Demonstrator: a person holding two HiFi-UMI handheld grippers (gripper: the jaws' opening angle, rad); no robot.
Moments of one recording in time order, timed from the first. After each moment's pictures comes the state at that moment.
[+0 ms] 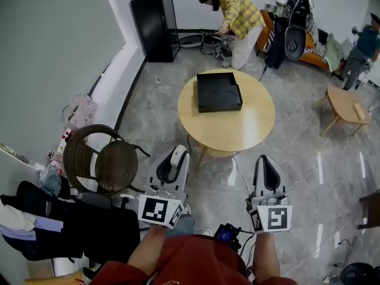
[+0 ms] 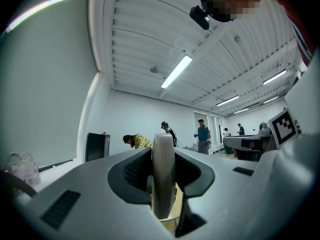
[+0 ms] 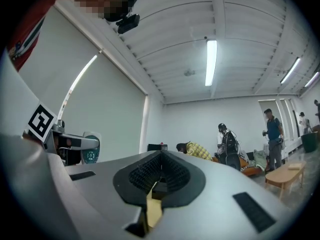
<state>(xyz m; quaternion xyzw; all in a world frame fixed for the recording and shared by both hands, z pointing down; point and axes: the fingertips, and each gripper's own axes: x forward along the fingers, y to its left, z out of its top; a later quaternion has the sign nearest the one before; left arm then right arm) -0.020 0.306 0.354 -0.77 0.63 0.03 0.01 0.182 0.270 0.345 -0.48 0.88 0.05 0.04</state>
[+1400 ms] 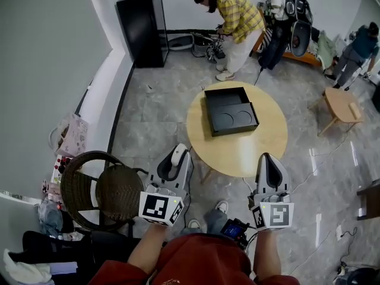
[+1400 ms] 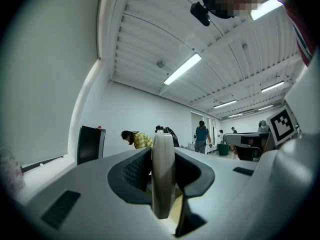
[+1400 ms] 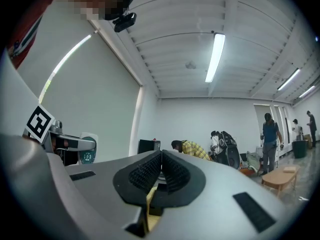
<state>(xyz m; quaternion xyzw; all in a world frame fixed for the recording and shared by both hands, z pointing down) -0.188 0.145 0.369 -0.80 0.59 0.04 -0.01 0.024 0.127 0.347 -0.53 0.85 0.06 0.01</state>
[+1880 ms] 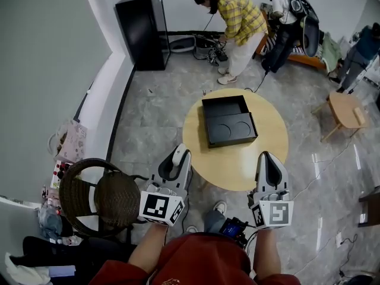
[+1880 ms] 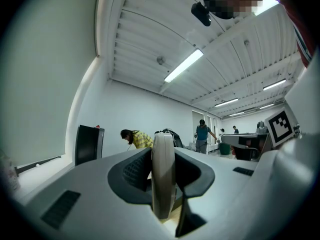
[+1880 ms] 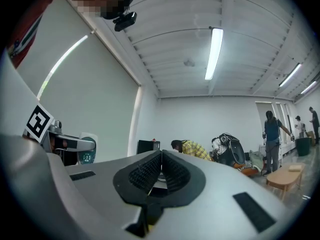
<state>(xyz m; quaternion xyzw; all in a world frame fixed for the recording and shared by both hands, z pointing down) -0.166 0.070 0.369 -0.80 0.60 0.04 -0.01 0.042 0.046 0.350 -0.52 0.85 0.06 0.02</state>
